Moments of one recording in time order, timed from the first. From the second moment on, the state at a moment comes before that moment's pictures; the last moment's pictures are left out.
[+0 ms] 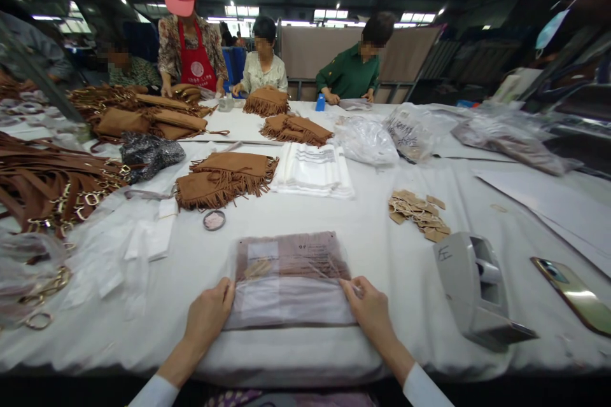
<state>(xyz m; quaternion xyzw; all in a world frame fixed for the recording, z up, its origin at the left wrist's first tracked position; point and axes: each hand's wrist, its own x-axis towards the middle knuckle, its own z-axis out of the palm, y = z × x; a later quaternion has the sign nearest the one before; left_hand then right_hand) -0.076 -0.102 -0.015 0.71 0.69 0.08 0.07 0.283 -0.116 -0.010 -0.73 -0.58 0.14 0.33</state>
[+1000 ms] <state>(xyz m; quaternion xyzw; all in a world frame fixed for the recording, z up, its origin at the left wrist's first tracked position) 0.046 -0.119 -0.023 0.93 0.34 0.16 -0.06 0.285 -0.113 -0.004 -0.82 -0.52 0.04 0.23</state>
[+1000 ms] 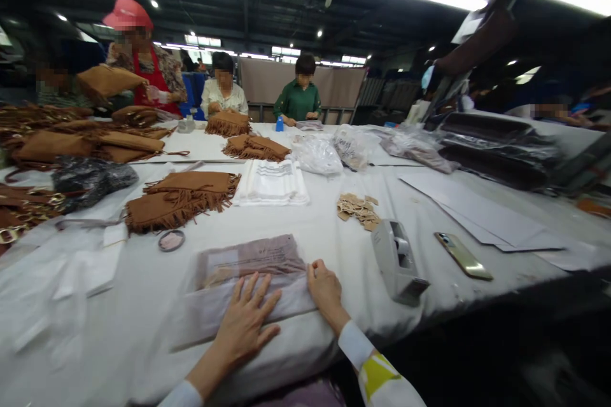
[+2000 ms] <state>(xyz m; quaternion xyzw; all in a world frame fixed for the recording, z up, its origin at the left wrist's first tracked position) 0.046 -0.119 -0.043 0.92 0.33 0.21 -0.06 0.472 -0.252 0.039 -0.81 -0.22 0.08 0.54</state>
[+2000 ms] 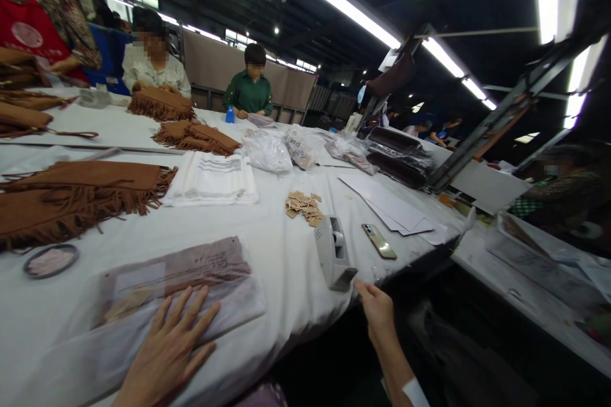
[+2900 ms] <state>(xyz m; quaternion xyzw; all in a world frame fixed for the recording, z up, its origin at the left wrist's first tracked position) 0.042 -0.120 -0.016 0.92 0.36 0.17 0.01 0.294 -0.099 0.144 -0.41 -0.83 0.37 0.06</state>
